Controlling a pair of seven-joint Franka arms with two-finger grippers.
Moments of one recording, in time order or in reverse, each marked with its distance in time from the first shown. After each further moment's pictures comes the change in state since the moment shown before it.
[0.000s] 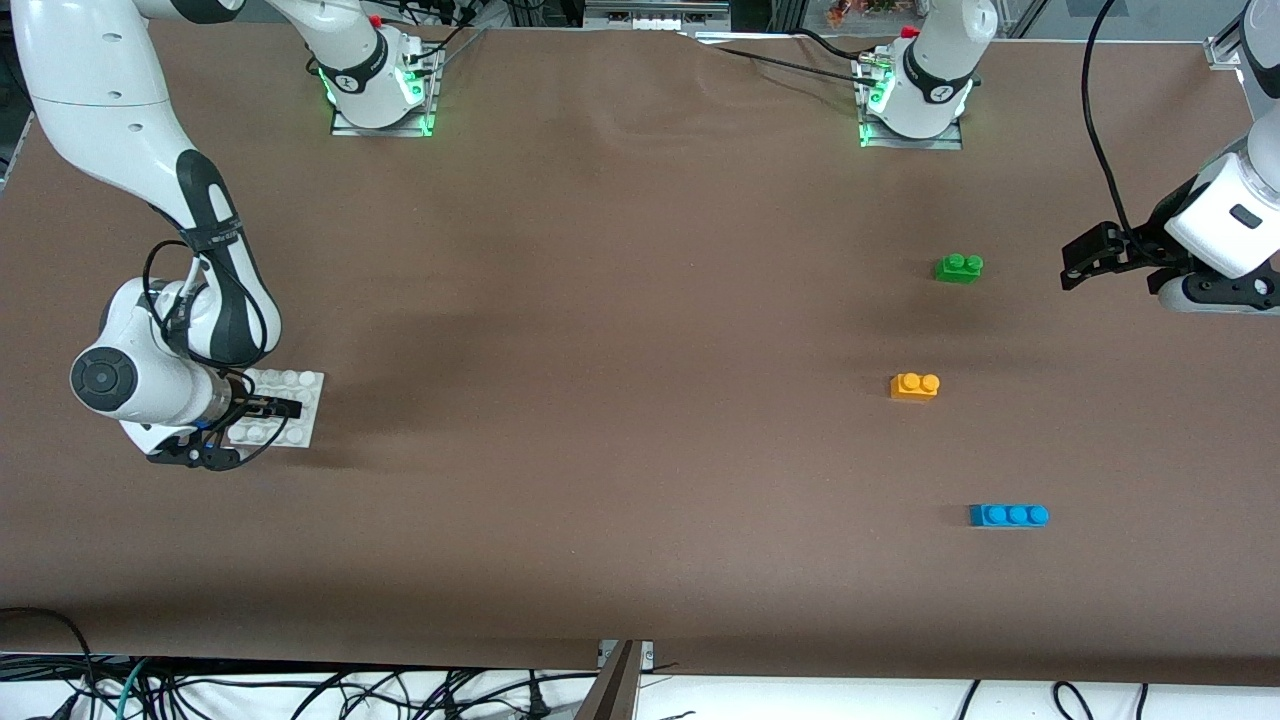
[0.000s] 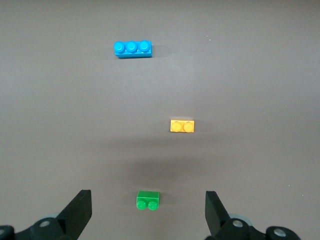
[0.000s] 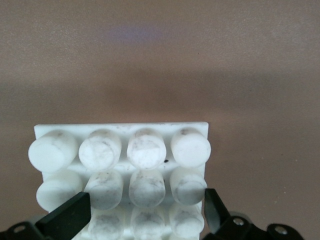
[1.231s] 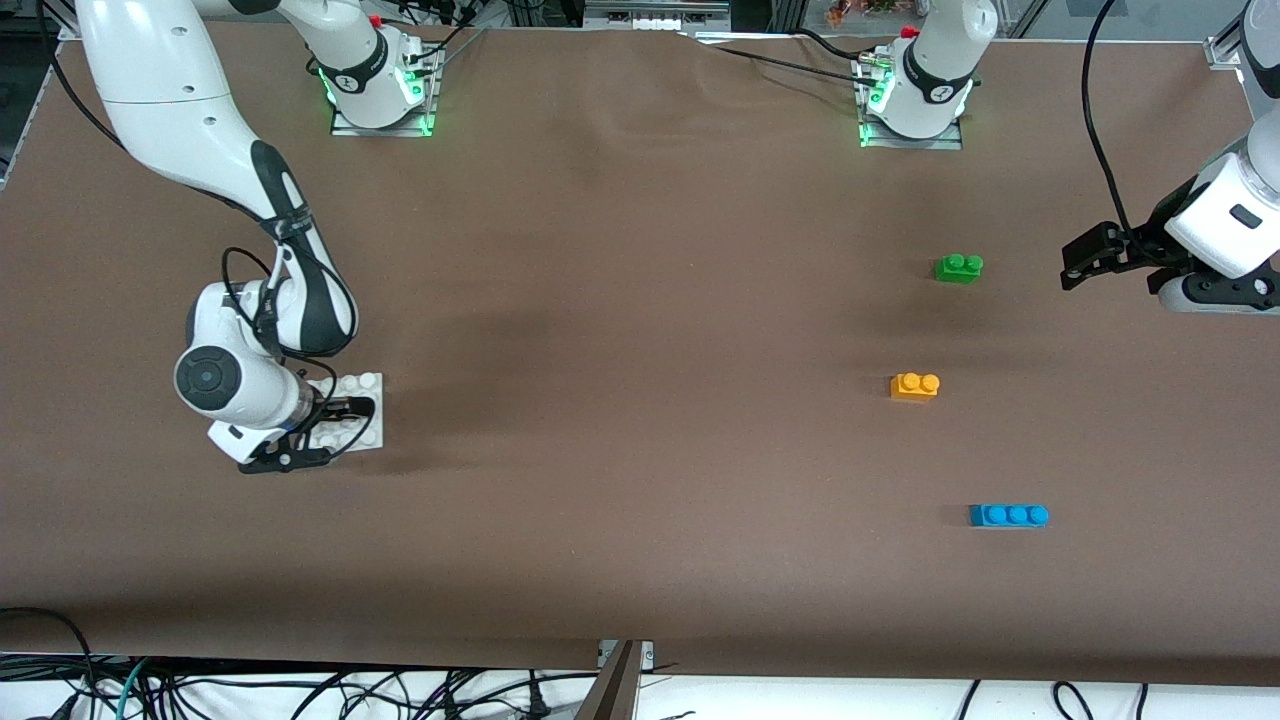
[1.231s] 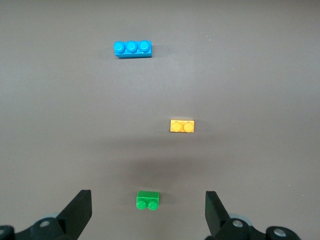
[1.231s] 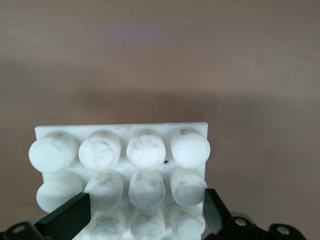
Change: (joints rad) left arm 0.000 0.000 0.000 0.000 0.000 0.000 0.000; right arm 0.167 0.000 0.039 -0.003 0.006 0.037 0.002
